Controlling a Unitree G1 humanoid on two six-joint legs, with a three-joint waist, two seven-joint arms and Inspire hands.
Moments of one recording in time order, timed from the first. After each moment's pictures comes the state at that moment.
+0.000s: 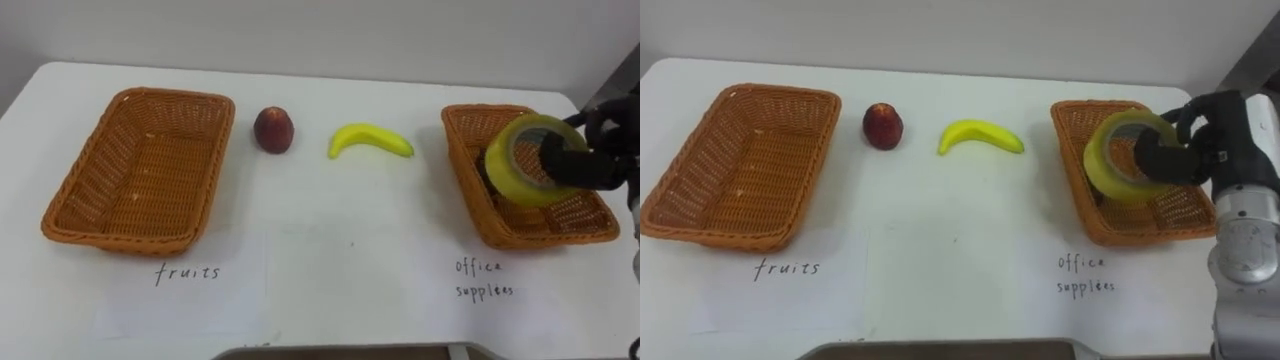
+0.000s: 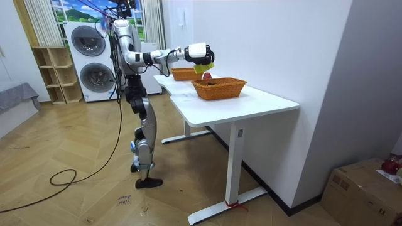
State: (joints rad) left arm 0.26 0.22 0.17 1.08 -0.08 0.02 0.01; right arm -0.07 -0.44 -0.30 0.08 -0.31 0.10 -0.04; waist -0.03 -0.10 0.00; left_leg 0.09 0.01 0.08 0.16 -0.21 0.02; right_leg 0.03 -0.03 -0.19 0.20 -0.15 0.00
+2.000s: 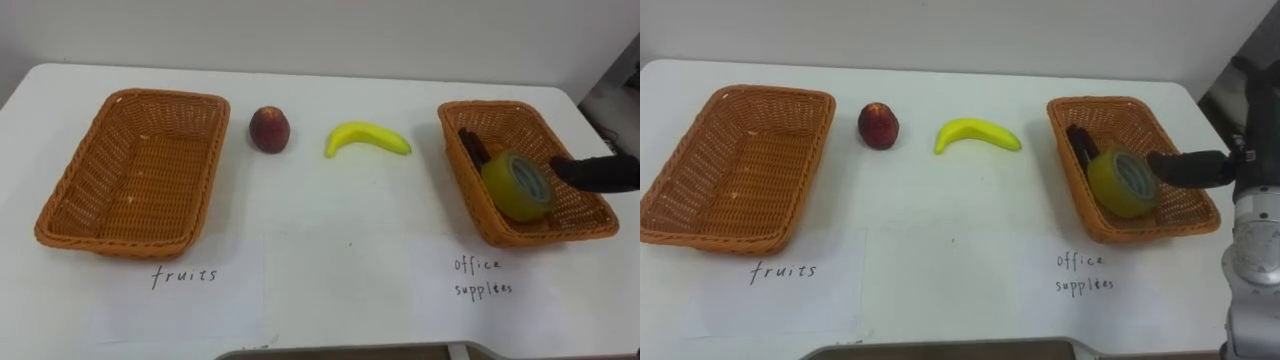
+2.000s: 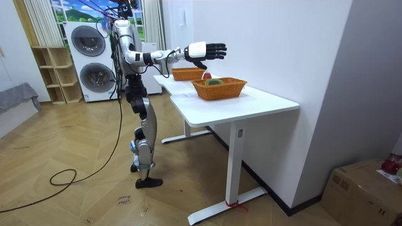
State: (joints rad) left arm 0.28 0.21 0.17 1.04 -0.11 0.00 0.01; right arm -0.08 -0.46 -0.31 0.14 -0.24 0.04 -0.11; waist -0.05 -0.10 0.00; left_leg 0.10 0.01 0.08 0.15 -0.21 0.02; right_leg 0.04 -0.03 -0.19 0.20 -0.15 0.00
